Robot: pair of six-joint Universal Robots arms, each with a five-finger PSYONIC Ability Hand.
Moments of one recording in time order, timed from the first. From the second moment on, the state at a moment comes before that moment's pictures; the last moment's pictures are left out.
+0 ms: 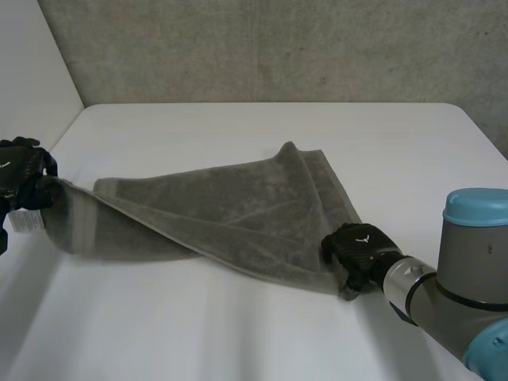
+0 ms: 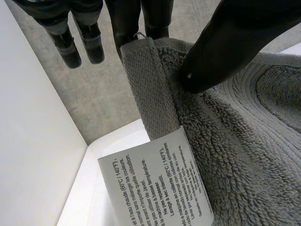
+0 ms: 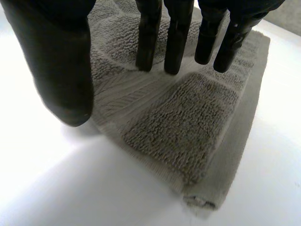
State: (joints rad) left arm 4.96 -1.68 -1.98 3.58 -1.07 3.33; right arm 1.95 -1.13 1.75 -0.05 1.34 2.82; left_hand 1.32 1.35 0.23 0.24 1.18; right_hand 0.63 0.63 0.23 0.25 0.46
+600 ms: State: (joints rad) left arm 4.94 -1.67 -1.99 3.57 -1.07 3.33; right arm 1.92 -1.20 1.62 -0.05 1.34 2.82; left_hand 1.32 1.35 0.23 0.24 1.18; right_hand 1.32 1.31 0.23 0.25 1.17
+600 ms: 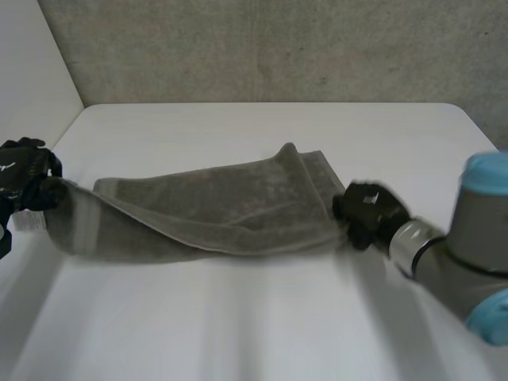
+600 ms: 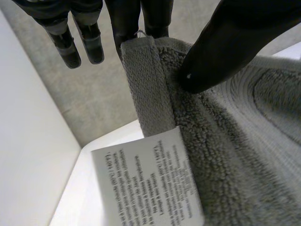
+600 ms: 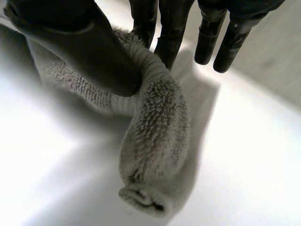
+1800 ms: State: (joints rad) left arm 4.84 -1.65 -2.04 3.63 -1.07 3.27; right arm 1.85 -1.08 1.51 0.09 1.39 2.58; left_hand 1.32 1.35 0.23 0.24 1.18; right_hand 0.51 0.53 0.23 0.25 0.31
